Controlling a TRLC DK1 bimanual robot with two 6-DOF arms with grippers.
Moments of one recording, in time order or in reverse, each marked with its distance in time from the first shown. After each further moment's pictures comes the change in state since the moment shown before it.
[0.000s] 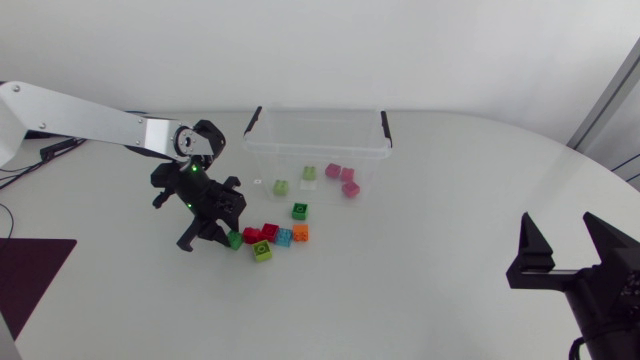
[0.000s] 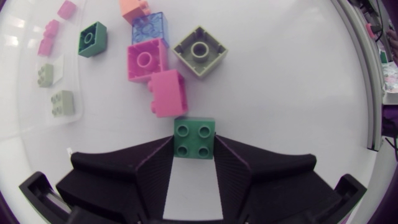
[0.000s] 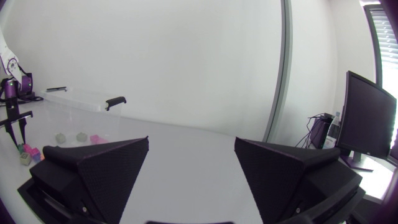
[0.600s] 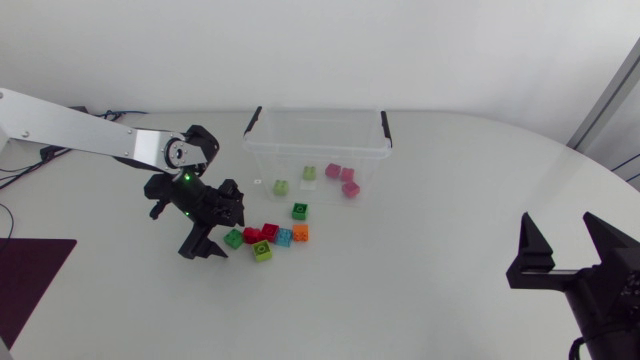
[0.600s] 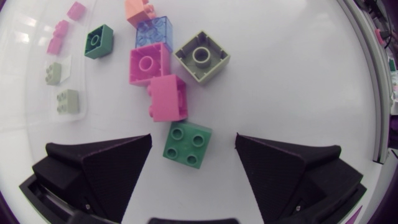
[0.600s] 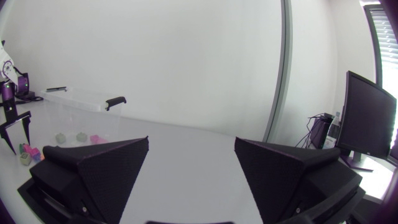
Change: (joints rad) left arm 0.005 -0.043 -0.102 0.140 0.046 -0.036; right arm 0.000 0.000 0.000 0.000 0.000 0.000
